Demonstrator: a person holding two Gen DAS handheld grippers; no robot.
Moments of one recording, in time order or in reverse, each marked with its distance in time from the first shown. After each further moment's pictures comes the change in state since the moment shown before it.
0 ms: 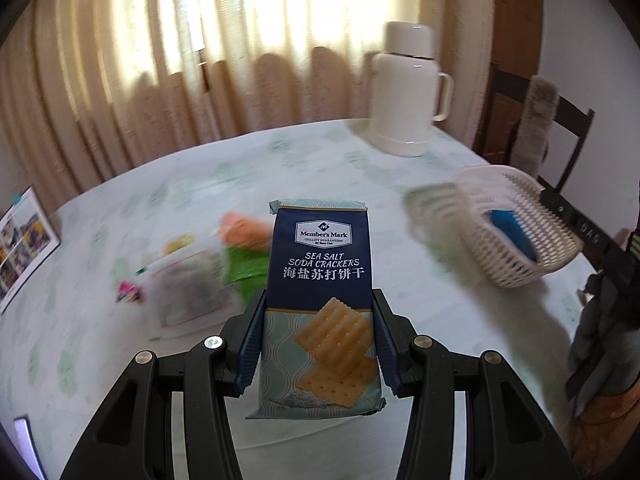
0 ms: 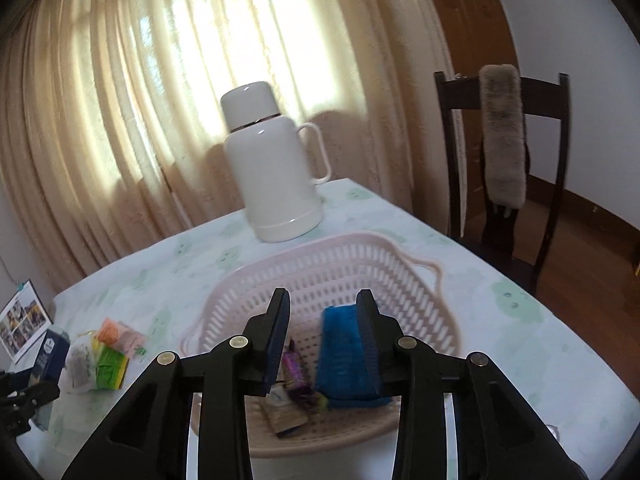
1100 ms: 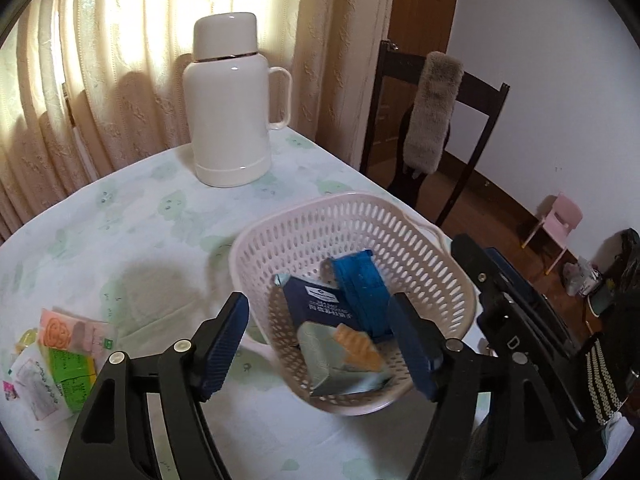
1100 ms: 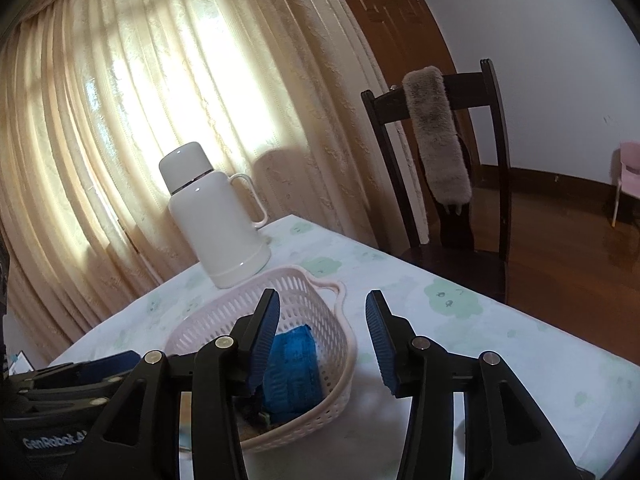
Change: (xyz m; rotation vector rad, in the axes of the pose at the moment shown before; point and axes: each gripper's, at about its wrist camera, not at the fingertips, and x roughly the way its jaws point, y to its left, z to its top) left arm 0.052 -0.142 0.066 0.141 0.023 -0.301; right arm -0.025 -0.041 -0.002 0.190 -0.116 -0.108
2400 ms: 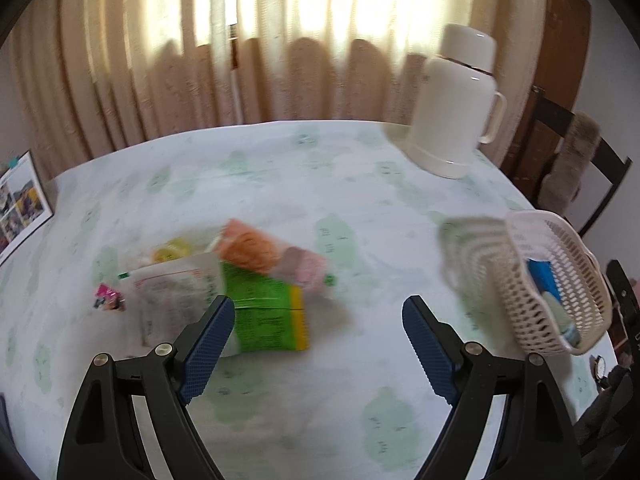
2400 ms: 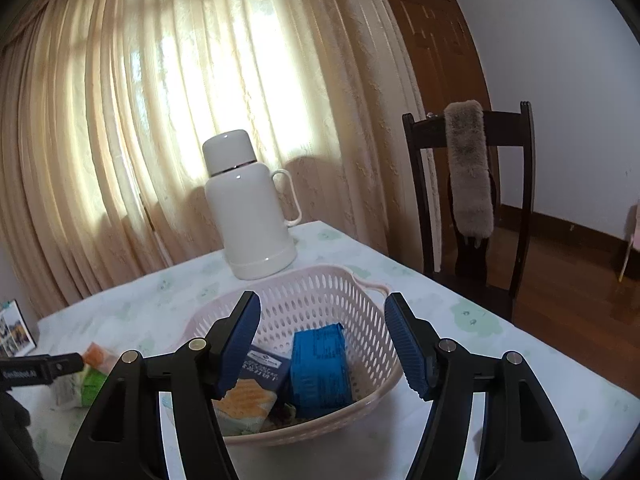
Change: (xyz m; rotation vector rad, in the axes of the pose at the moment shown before) left arm -0.054 0.160 -0.065 -0.325 -0.008 0.351; right arm -0.006 0.036 -0.016 -0.185 -0.057 0.039
